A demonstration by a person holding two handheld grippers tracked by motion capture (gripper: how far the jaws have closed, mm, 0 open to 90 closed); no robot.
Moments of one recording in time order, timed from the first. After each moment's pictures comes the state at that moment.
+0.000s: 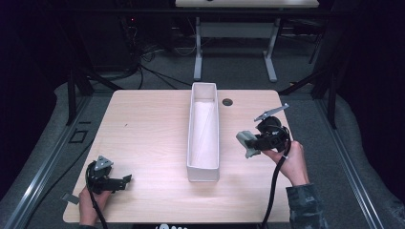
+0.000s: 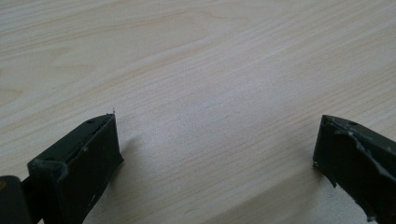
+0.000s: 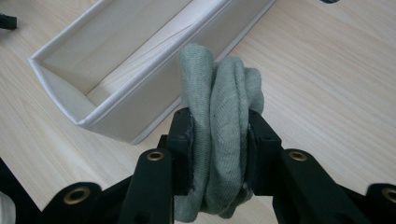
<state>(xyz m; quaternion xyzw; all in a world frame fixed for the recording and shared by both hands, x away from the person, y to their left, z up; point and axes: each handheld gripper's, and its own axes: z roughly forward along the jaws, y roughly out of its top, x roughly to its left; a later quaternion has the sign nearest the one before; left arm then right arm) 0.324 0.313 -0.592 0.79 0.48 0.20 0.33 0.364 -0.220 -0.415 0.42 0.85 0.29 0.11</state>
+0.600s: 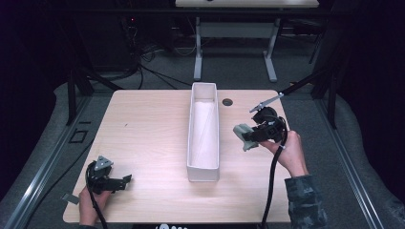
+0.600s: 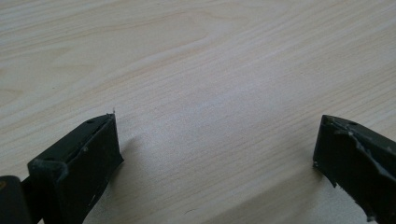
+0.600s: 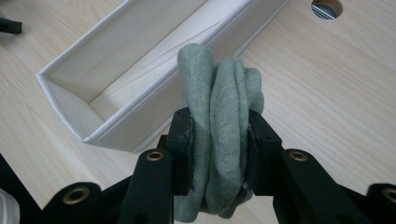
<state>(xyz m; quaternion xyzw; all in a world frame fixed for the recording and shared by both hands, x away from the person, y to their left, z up) 0.324 0.313 -0.592 0.79 0.48 0.20 0.33 0.381 -0.209 -0.396 0.41 0.86 0.28 0.10</state>
